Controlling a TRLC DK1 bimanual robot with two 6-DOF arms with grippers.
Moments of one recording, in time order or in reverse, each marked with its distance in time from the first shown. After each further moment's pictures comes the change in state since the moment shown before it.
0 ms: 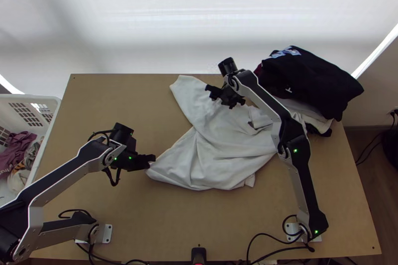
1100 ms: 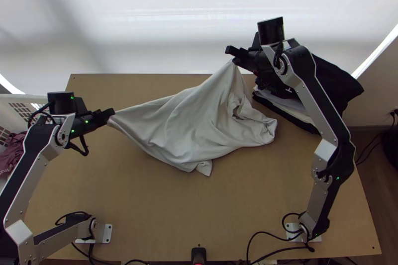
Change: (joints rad) left arm 0.402 -0.131 0.304 0.019 -0.162 0.082; right arm -0.044 -0.466 0.011 -0.005 0.000 -0.091
